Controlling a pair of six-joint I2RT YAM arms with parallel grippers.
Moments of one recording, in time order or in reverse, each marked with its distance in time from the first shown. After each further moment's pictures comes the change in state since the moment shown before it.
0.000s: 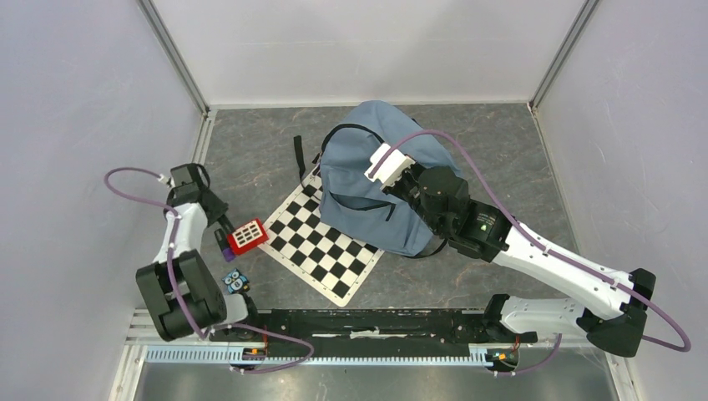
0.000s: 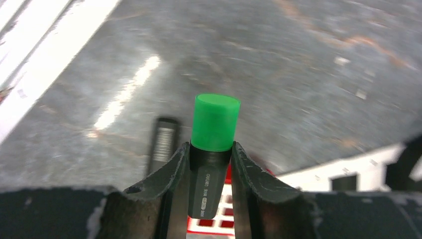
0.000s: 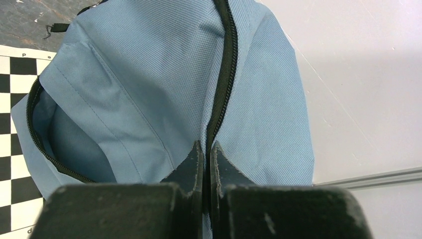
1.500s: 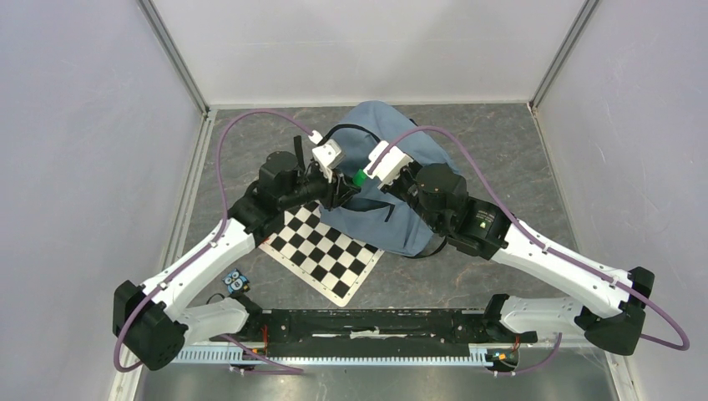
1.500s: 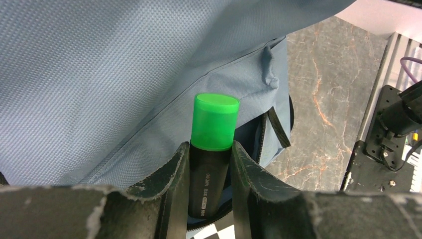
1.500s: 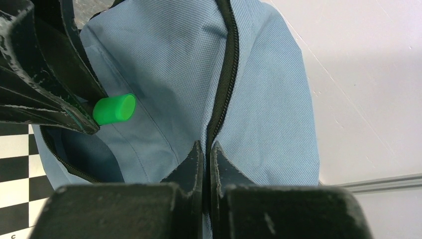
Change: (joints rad) left arm -1.025 -0.227 0.108 0.392 0.527 0.445; right arm -0.001 0.018 0.034 -0.037 -0.028 0.045
